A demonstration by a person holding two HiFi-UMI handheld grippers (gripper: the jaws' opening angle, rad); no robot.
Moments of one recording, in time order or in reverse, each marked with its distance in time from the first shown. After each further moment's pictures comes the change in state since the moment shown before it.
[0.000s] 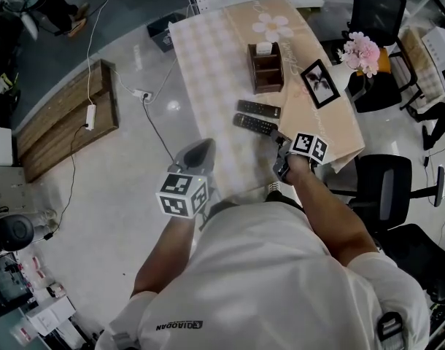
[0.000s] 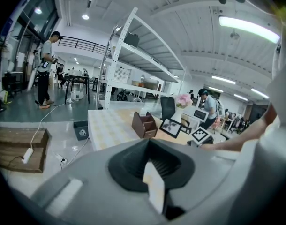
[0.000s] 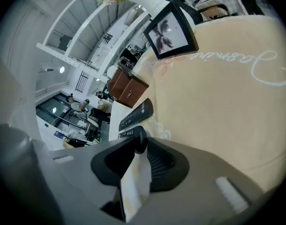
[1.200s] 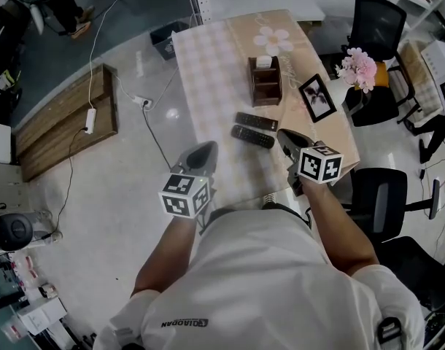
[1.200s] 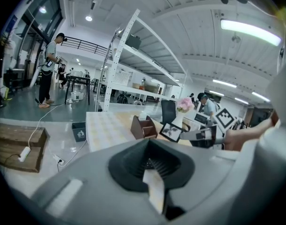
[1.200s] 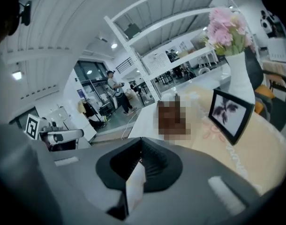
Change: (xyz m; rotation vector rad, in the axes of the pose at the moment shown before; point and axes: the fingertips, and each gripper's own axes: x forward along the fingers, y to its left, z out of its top) left arm 0.017 -0.001 0.017 -0.023 -0.040 -0.001; right arm -0.069 0.114 0.044 -0.661 -0.043 0.136
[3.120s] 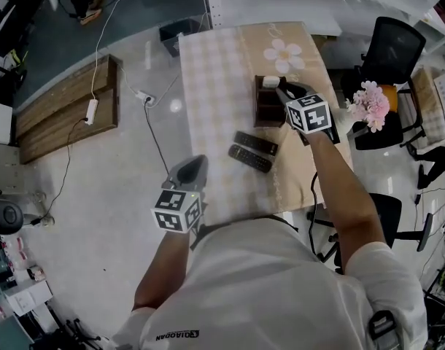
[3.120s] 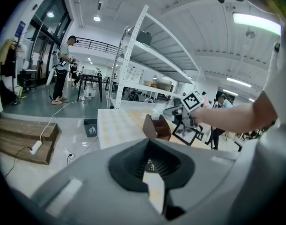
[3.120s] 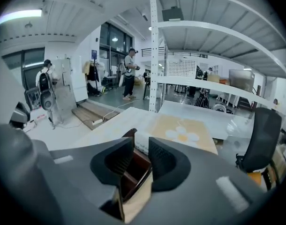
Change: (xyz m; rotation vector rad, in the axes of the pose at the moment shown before) left arm 0.026 0.035 0.008 -0.057 0.030 0.140; right arm 0.140 -0.091 0.152 -0.561 0.124 -0.113
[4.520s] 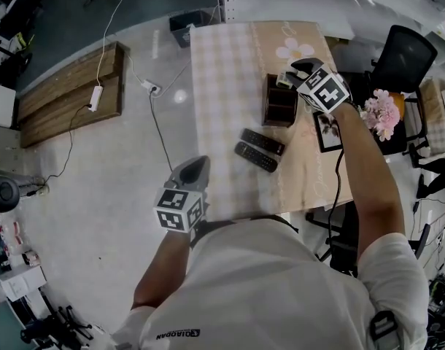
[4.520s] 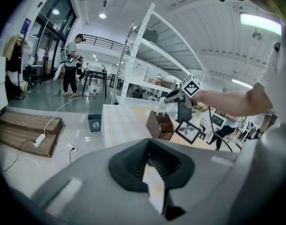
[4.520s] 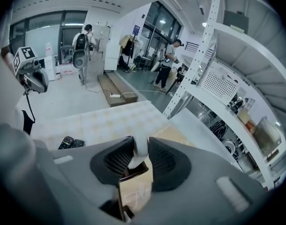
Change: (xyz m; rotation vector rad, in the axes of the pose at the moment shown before) left arm -0.009 0.011 -0.017 -0.057 0.024 0.036; right arm 0.011 0.003 0.050 -0.520 0.199 0.154
